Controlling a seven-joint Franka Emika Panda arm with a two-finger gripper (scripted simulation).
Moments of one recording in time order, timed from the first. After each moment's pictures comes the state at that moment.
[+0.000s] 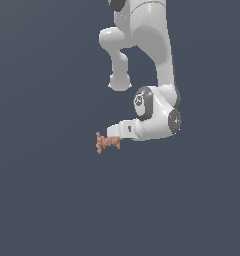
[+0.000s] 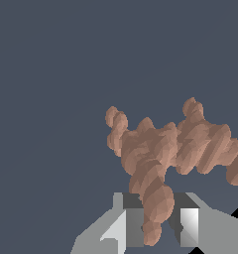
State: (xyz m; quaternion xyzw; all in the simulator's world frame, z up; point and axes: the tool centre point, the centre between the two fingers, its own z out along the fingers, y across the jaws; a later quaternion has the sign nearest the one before) arm -0.055 0.006 0.110 0.93 0.11 -0.23 0.27
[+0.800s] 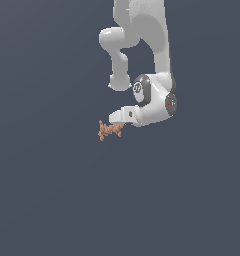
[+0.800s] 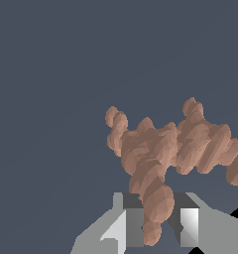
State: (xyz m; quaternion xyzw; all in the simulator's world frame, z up) arm -0.125 0.012 0.113 0.93 0.11 -0.23 0.27
